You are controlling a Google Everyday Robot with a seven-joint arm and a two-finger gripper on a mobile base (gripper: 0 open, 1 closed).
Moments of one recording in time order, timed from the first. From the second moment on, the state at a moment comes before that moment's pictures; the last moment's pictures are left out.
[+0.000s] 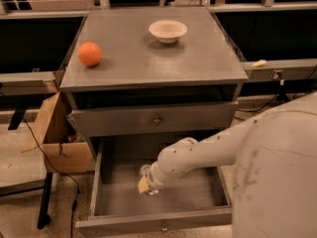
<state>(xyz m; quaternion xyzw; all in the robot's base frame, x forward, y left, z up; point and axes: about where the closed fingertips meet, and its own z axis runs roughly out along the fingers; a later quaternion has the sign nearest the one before) 0.494 0.022 0.485 -0.19 0.96 0.17 0.10</state>
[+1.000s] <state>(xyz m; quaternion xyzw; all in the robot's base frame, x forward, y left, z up) 0.522 0.027 0.481 -0.16 0.96 0.18 0.13</state>
